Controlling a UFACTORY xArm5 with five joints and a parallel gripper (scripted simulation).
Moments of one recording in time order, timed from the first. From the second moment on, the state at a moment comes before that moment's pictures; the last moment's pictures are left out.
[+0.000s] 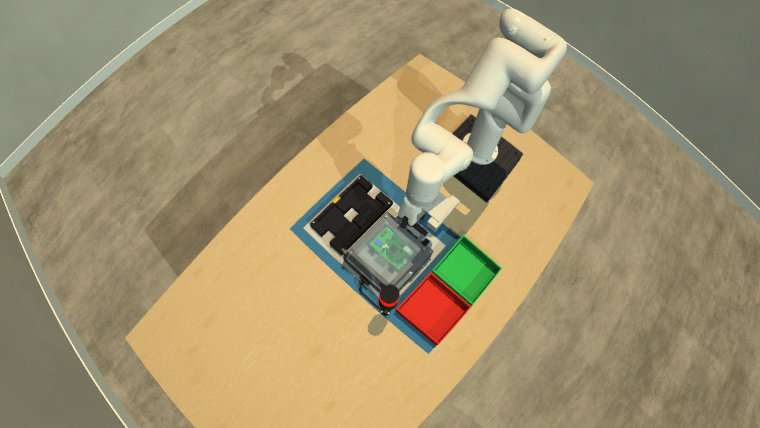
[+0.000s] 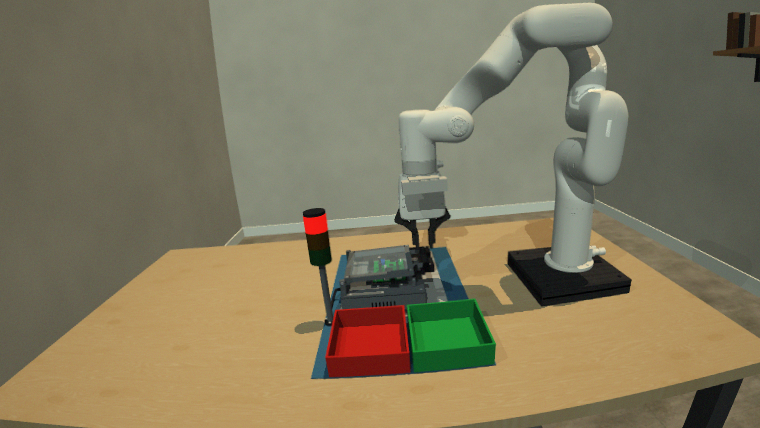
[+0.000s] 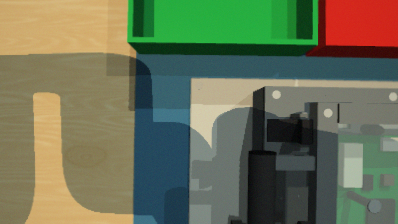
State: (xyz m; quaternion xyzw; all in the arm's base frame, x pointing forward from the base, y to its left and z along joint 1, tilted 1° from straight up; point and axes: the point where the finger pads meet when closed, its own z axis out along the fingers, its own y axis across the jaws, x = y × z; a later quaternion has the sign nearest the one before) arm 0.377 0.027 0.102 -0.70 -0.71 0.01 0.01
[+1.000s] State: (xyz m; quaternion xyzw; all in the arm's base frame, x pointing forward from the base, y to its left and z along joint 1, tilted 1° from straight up) arm 0.378 0.028 0.087 -0.70 -0.71 0.01 0.01
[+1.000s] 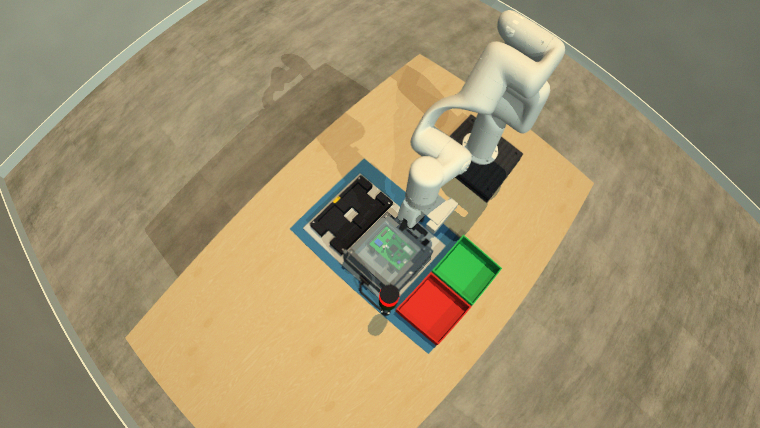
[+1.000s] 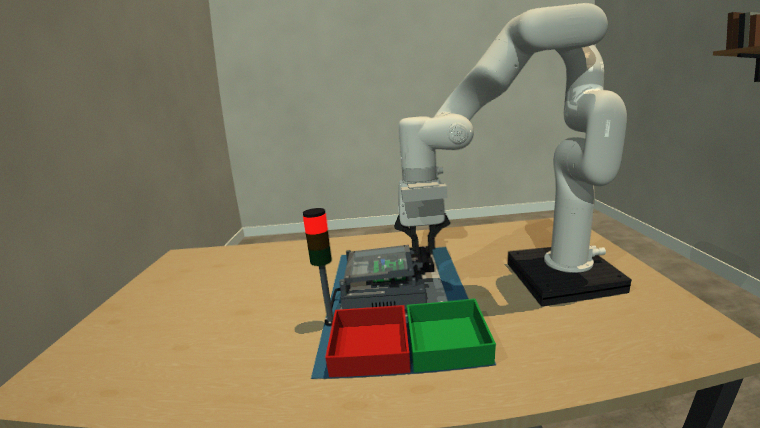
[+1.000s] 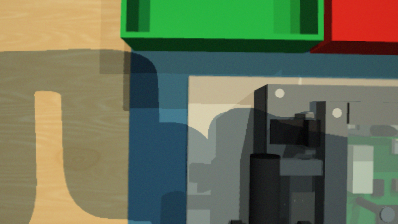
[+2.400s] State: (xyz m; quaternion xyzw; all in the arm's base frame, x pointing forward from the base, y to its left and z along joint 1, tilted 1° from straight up) arm 0.378 0.027 0.062 -0.70 -0.71 0.01 0.01
